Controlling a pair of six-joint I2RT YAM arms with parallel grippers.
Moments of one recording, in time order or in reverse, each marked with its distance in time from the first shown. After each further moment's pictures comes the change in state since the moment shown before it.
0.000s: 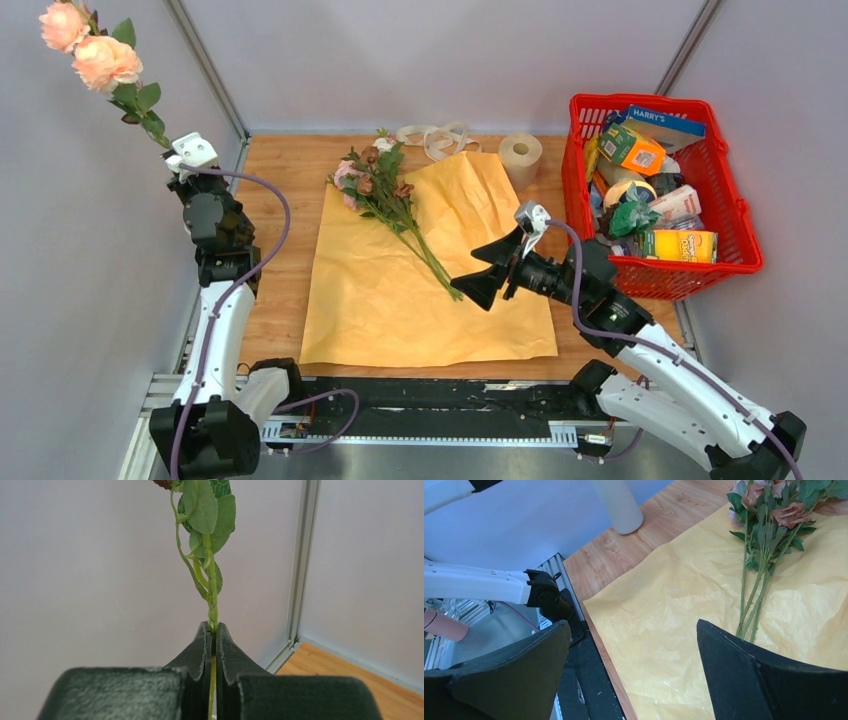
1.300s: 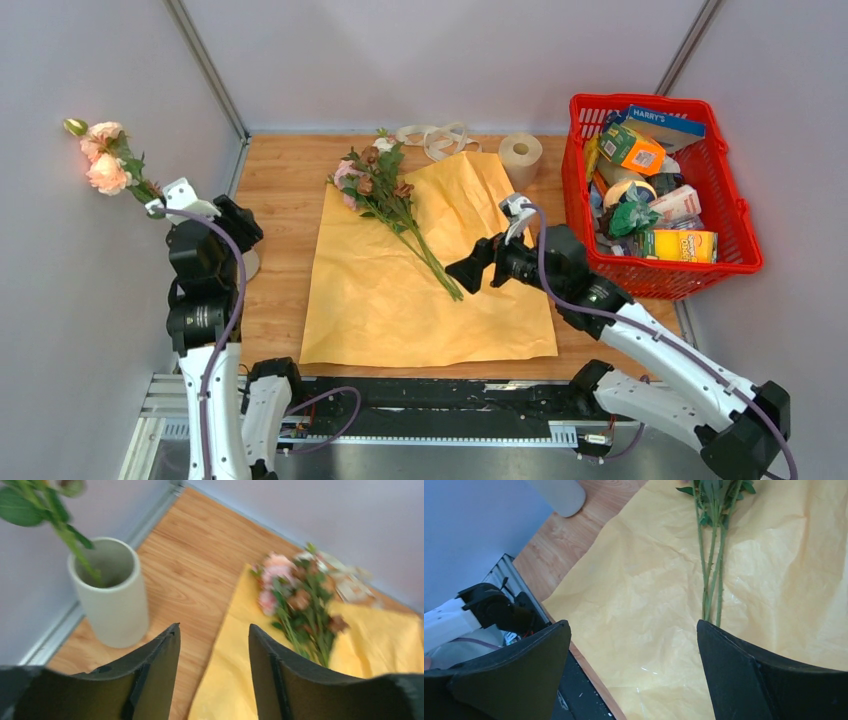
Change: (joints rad) left arm 0.090 -0.272 0.132 -1.051 0.384 -0.624; right arm 0.000 0.116 0.051 -0.122 0.159 0.043
